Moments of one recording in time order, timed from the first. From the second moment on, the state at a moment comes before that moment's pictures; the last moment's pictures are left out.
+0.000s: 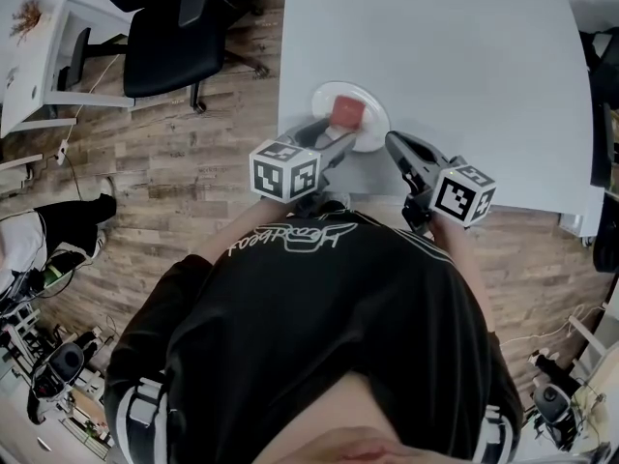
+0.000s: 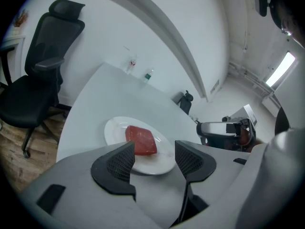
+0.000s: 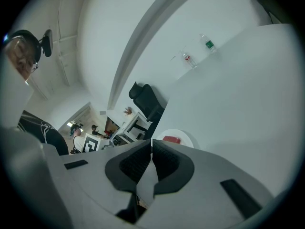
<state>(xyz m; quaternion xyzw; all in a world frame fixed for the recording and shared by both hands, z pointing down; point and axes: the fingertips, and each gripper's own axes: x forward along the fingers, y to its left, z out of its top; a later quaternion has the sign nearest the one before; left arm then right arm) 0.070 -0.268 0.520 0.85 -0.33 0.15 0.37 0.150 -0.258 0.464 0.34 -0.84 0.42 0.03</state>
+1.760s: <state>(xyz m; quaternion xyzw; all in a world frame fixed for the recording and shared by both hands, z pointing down) -0.070 -0.022 0.385 0.94 -0.18 0.08 0.26 -0.019 -0.012 0.403 0.39 -0.89 0.25 0.06</state>
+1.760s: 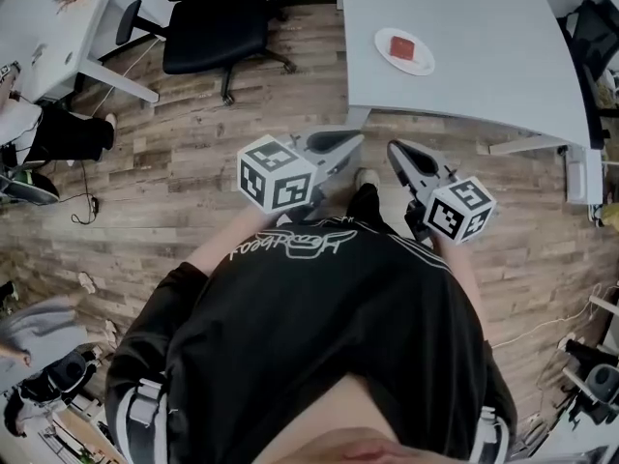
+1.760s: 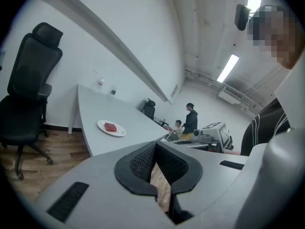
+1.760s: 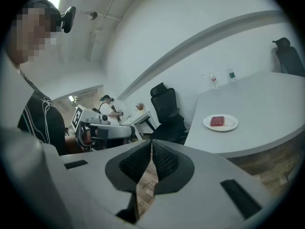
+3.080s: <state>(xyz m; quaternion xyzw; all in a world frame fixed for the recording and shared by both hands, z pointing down) -0.115 0.067 0.378 0.96 -0.14 0.07 0.25 -0.056 0.084 0.415 0.42 -0.87 0.26 0.06</state>
